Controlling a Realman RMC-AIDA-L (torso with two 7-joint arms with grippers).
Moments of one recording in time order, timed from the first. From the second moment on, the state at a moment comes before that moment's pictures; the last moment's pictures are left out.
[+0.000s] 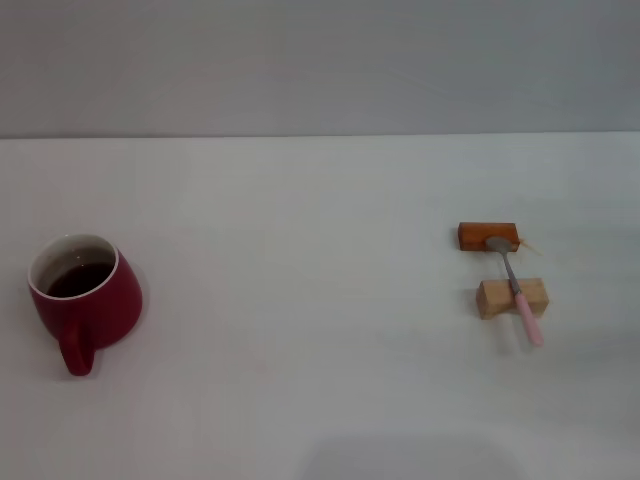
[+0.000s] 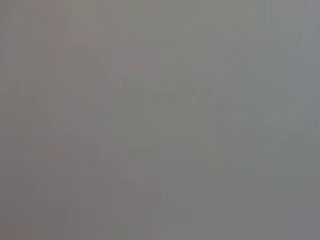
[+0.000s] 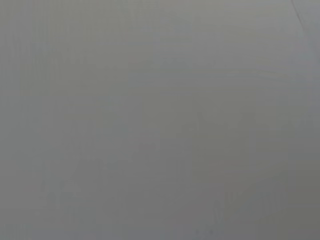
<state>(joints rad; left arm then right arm) -0.39 -2.05 -1.64 -0.21 2.46 1.08 -0.08 0.45 2.06 1.96 0.22 -2.91 -1.24 0.21</state>
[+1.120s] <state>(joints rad) -0.37 -2.05 -1.67 -0.18 2.46 1.07 -0.07 0.43 2.07 1.96 0.23 -2.91 -1.23 0.21</state>
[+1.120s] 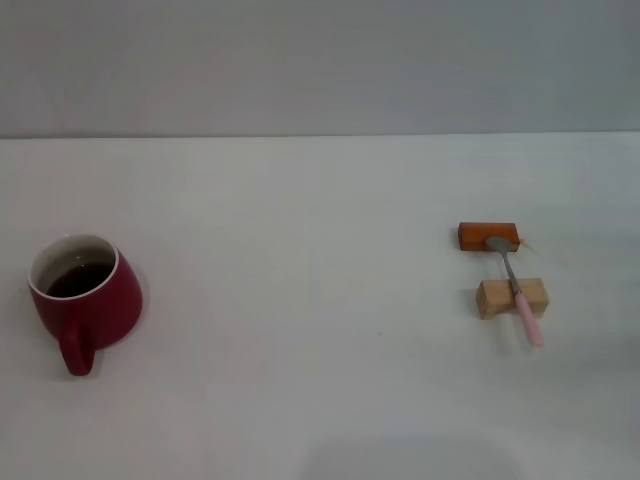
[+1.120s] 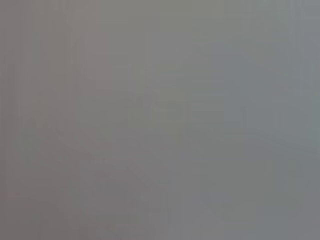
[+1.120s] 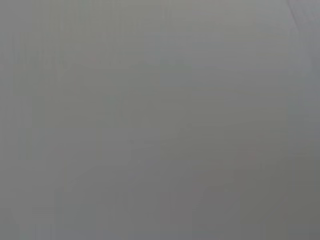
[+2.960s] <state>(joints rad) -0.35 -2.07 -1.13 -0.11 2.58 1.05 0.32 0.44 2.03 1.96 0.23 -2.91 -1.17 0.20</state>
